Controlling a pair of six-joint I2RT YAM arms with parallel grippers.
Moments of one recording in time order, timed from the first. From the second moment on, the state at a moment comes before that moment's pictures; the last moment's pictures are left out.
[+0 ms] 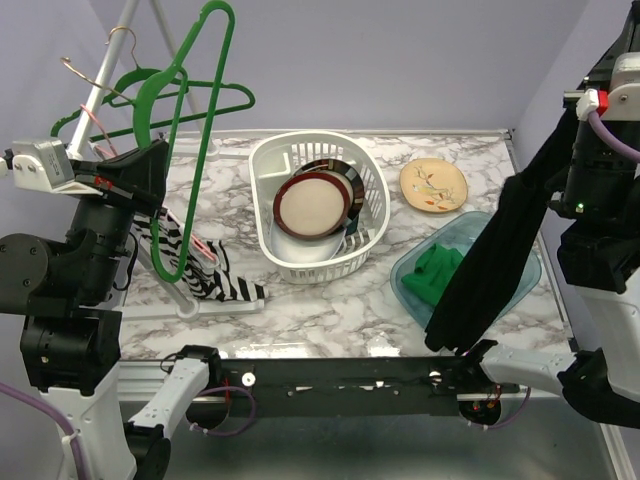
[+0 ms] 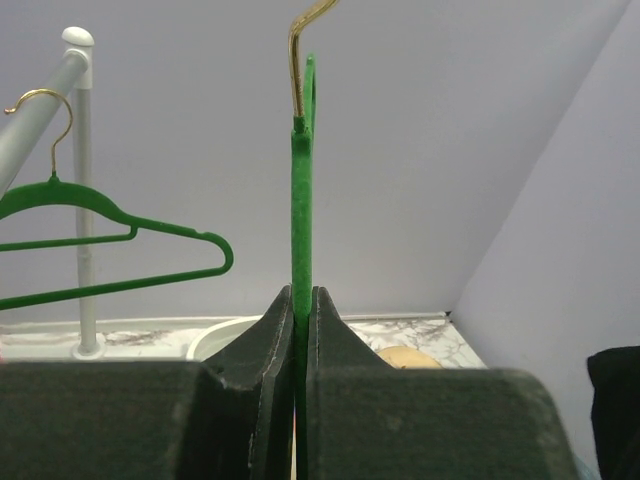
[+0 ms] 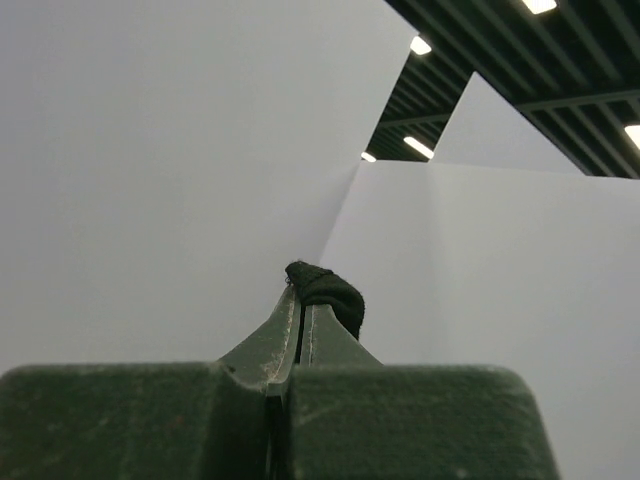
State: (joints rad) left arm -0.10 0.81 1.71 -0.55 0.14 -0.37; right arm 0.70 1.13 1.84 0.25 0.50 -1.19
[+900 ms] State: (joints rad) left arm -0.10 0.81 1.75 -0.56 0.11 -0.34; right arm 0.45 0.96 1.46 0.17 0.33 -0.81
